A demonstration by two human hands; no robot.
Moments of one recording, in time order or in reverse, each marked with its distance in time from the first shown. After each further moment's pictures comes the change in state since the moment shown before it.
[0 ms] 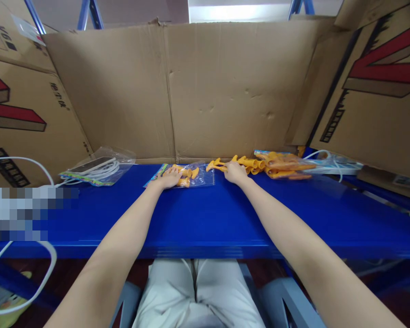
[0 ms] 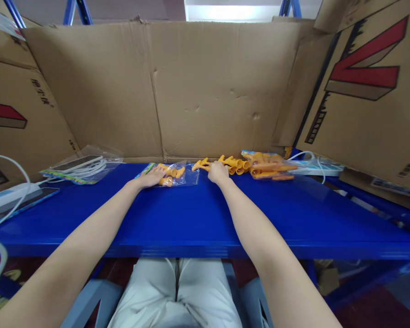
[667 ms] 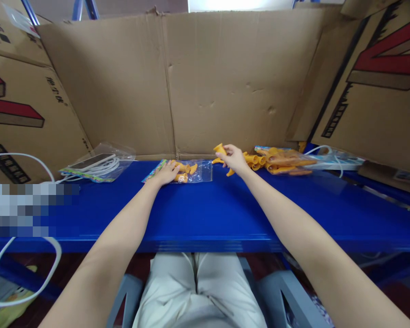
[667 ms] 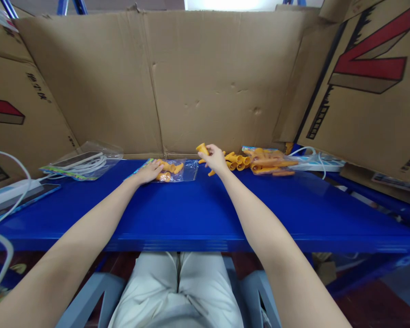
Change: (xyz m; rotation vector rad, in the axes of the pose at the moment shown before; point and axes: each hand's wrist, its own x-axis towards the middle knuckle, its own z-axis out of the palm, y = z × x) left_hand -0.013 0.002 -0.013 0.001 -0.011 -0.100; right_hand 0.013 -0.010 -0.008 0.818 0.183 0.032
